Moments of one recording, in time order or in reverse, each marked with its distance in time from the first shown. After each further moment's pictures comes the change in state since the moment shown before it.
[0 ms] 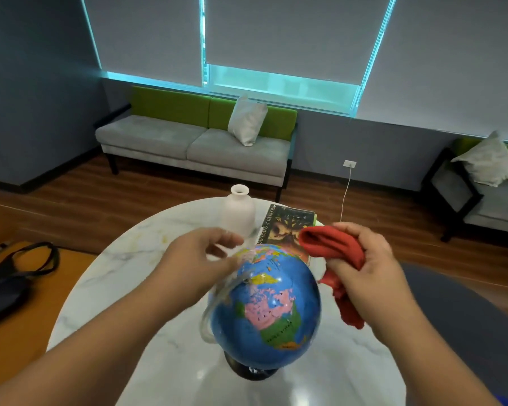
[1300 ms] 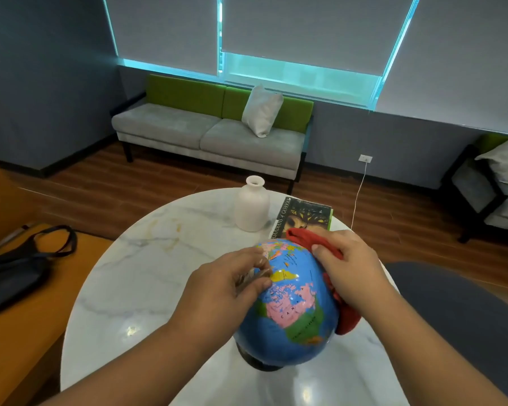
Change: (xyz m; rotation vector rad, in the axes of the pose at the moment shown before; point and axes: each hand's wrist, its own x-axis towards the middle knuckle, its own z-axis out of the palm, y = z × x) left_hand -0.026 -0.040 0.034 0.053 0.109 0.182; right_hand 0.026 0.014 0.036 -0.332 -0.166 0.050
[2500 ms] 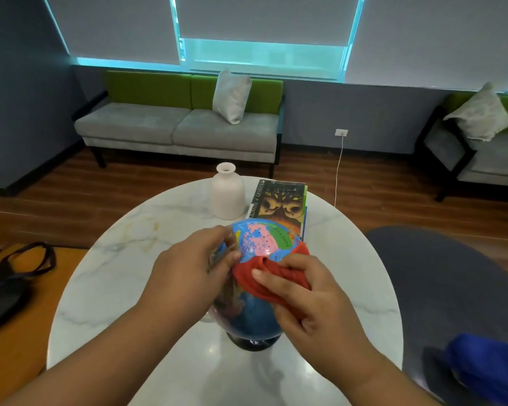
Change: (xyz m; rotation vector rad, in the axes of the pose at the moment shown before) left_hand 0.011 0.018 -0.004 0.312 -0.079 -0.064; right_hand -0.086 0.036 0.027 -0.083 0.095 -0.546
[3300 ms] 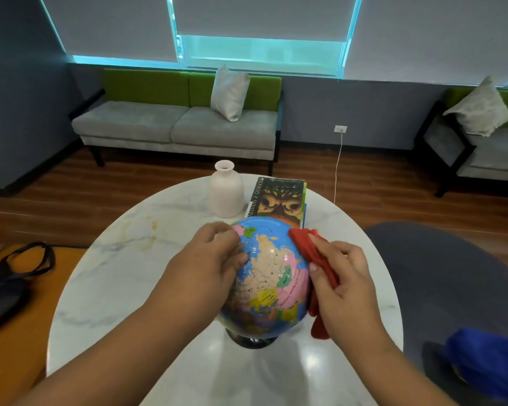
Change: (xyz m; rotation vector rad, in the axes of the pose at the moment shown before) left_hand 0.000 0.004 0.006 0.064 -0.050 0.157; right_hand 0.004 0.021 -0.005 0.265 0.236 0.455
